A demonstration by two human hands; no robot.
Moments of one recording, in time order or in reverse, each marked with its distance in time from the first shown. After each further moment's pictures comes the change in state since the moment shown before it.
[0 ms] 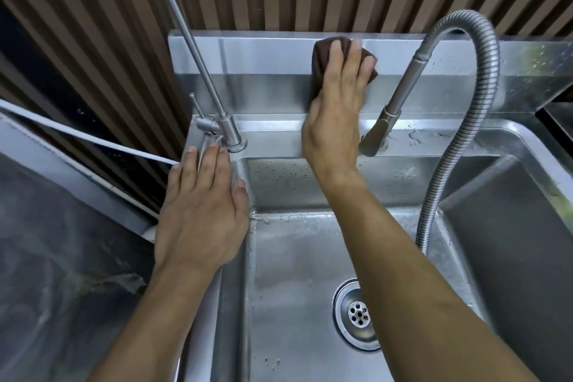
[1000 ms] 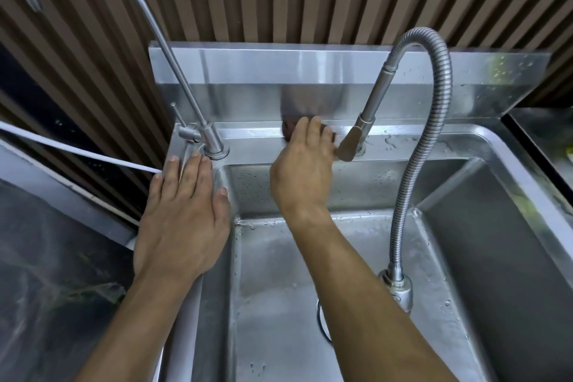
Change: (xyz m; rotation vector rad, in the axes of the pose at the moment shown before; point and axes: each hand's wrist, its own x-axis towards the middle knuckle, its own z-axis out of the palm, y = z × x) left_hand -0.002 -0.003 0.002 -0.013 -0.001 0.012; right_hand -0.040 -0.020 -0.010 -0.332 -0.357 0.253
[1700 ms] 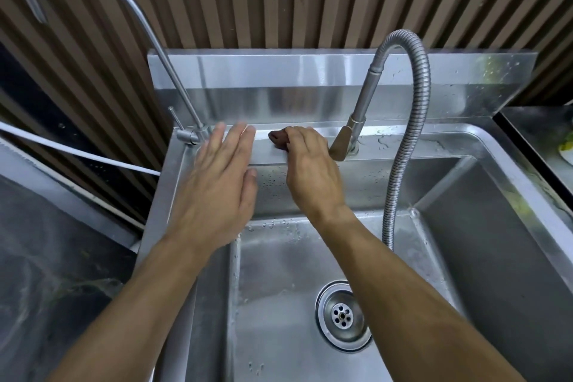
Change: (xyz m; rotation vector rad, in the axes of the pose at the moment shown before) left_hand 0.023 0.035 -0.020 -0.217 0.139 0.293; right_hand 0.006 0.047 0.001 0.135 0.057 -0.355
